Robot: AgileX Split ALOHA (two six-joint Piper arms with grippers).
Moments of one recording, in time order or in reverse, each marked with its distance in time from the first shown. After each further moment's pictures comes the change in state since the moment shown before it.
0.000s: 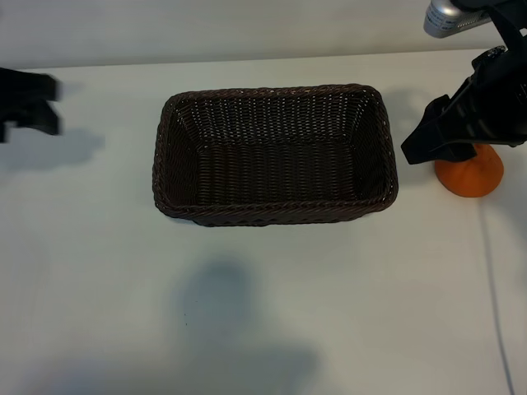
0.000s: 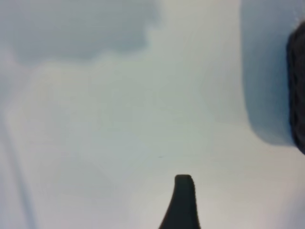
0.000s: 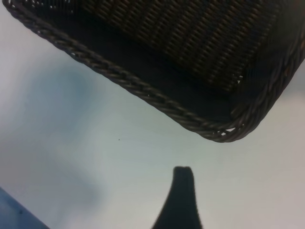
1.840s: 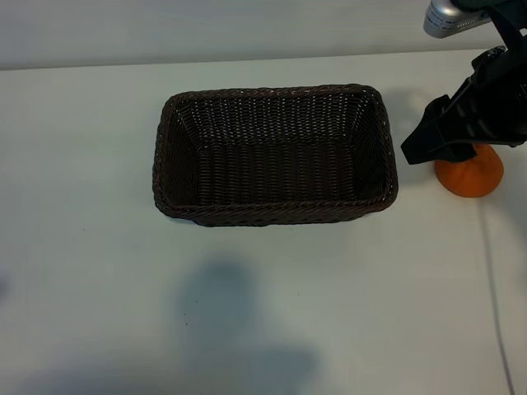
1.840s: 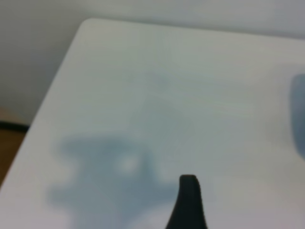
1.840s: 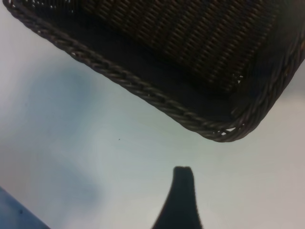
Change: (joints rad) left arm 0.086 -1.073 0.197 0.256 0.225 -0.145; right arm 0.000 0.000 0.000 0.000 0.000 0.000
